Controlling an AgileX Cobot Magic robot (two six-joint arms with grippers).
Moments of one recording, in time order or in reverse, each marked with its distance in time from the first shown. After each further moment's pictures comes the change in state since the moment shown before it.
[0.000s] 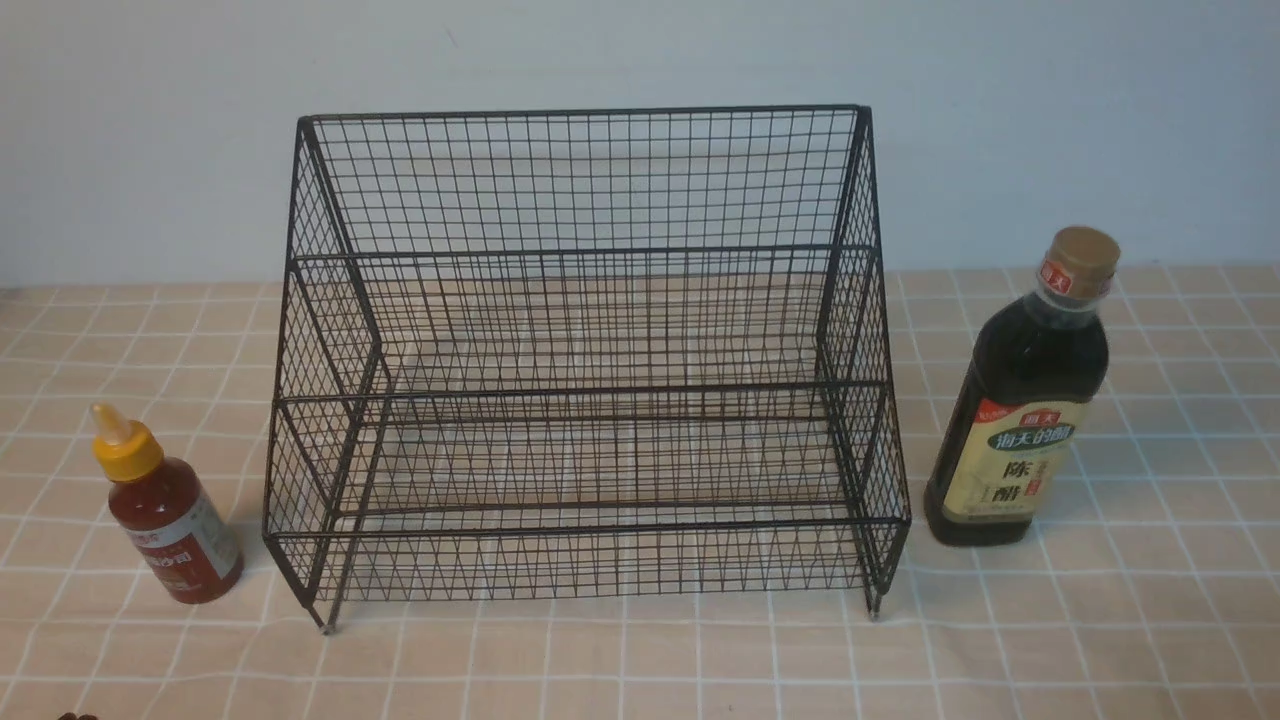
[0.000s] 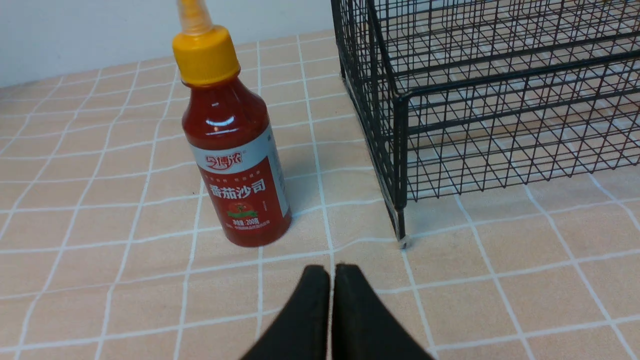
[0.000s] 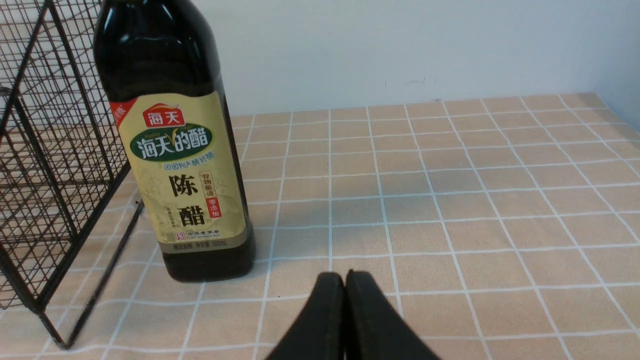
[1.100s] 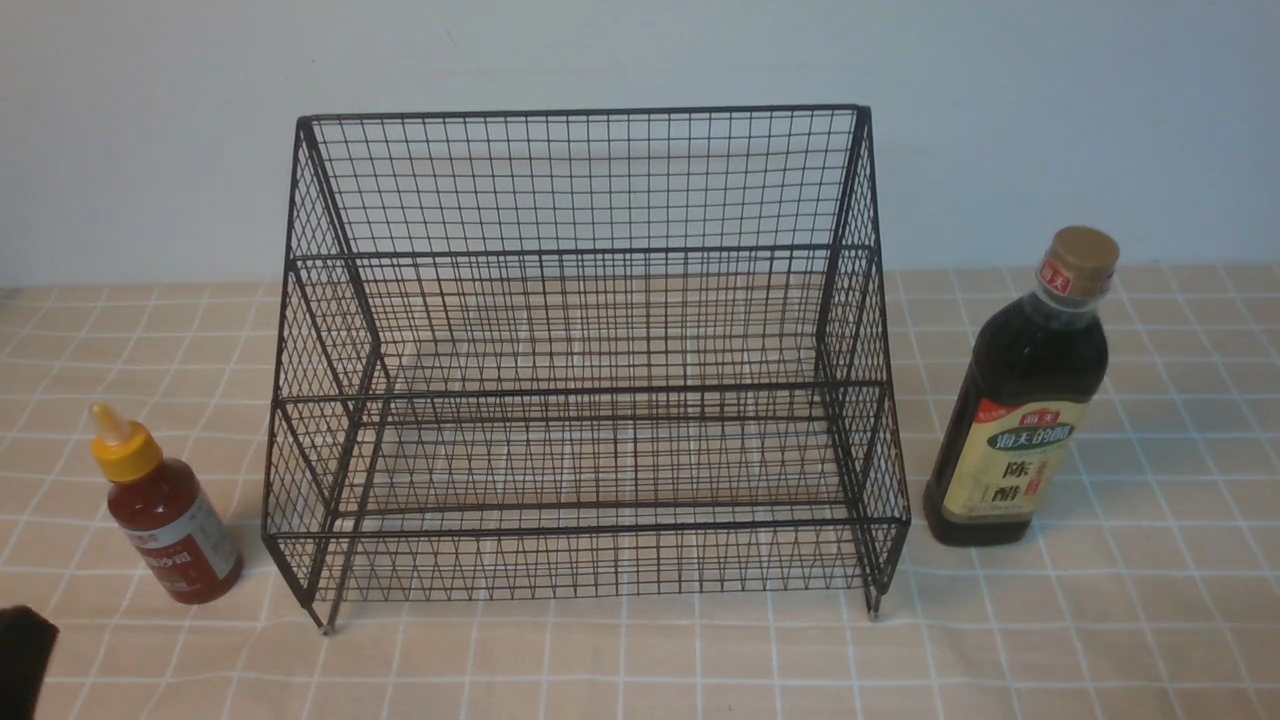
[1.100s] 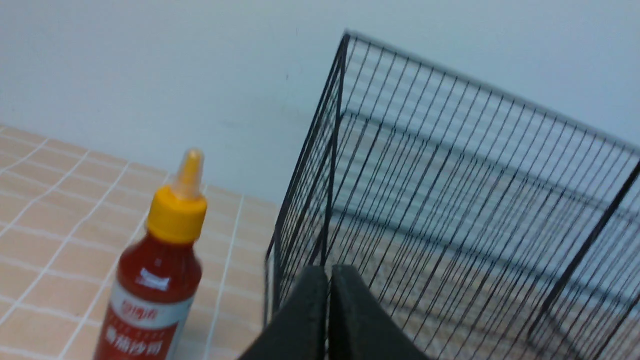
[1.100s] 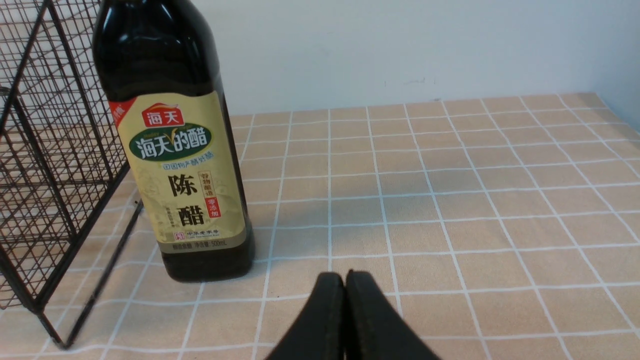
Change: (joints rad) right arm 0.000 0.000 0.000 0.000 0.000 0.000; left arm 0.000 0.000 0.005 -0.370 -0.434 -0.184
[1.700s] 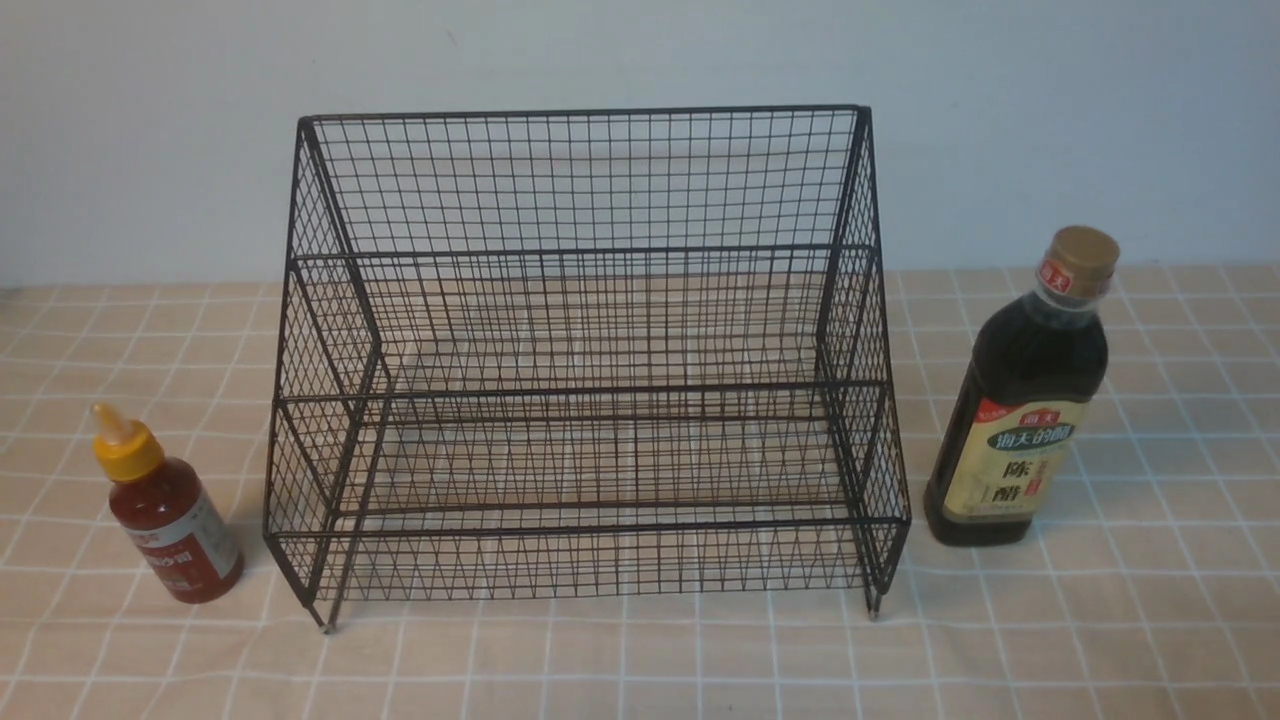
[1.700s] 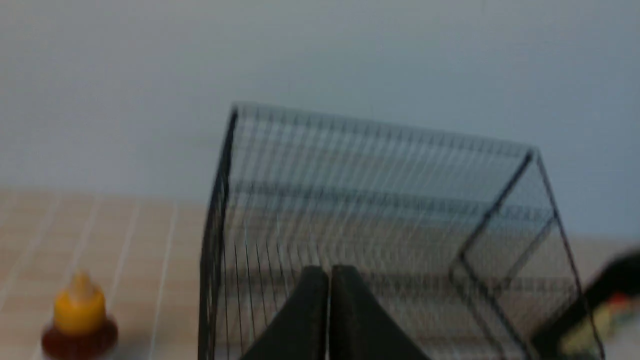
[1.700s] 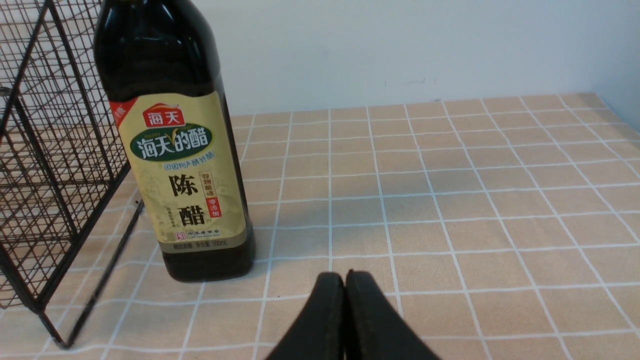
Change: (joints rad) right arm 0.000 0.000 0.000 0.000 0.000 0.000; left arm 0.001 0.486 -0.715 0.060 0.708 0.082
